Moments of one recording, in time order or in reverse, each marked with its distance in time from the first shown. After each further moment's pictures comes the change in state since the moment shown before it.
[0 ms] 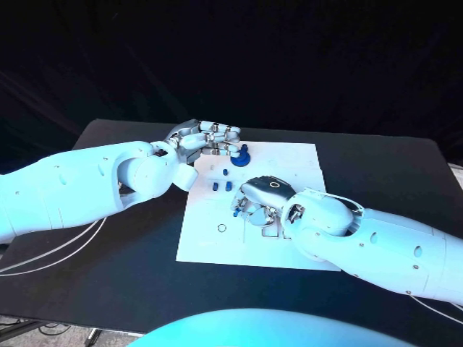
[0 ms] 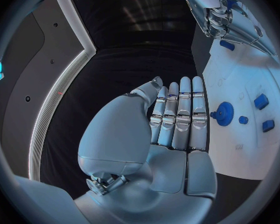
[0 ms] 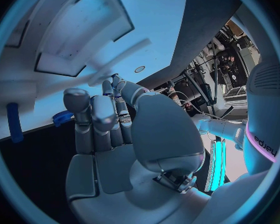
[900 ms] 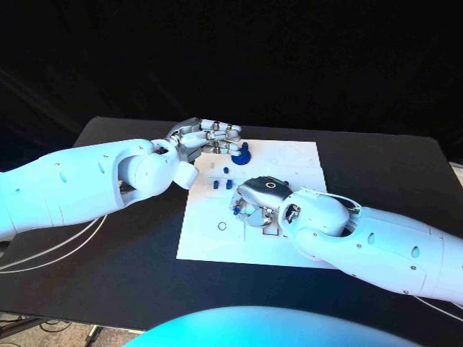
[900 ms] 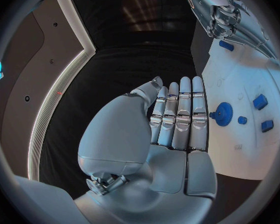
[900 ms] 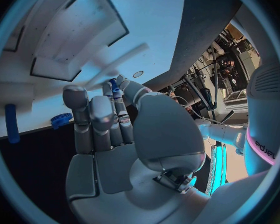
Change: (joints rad) left arm 0.000 0.001 0.000 -0.001 0.000 0.004 -0.009; left_hand 0.000 0.000 0.000 0.000 0.000 0.000 0.000 0.000 0.000 0.000 0.000 0.000 0.000 0.000 0.000 0.000 -0.001 0.000 0.000 0.000 0.000 -0.004; right arm -0.001 0.012 0.000 0.009 -0.035 0.048 -0.031; right_hand -0.059 -0.043 -0.062 0.026 0.004 -0.072 0.025 -0.003 -0.015 -0.121 0.028 -0.019 -0.005 0.000 0.022 0.008 -0.019 0.000 -0.029 0.029 -0.010 -0.034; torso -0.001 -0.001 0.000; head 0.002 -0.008
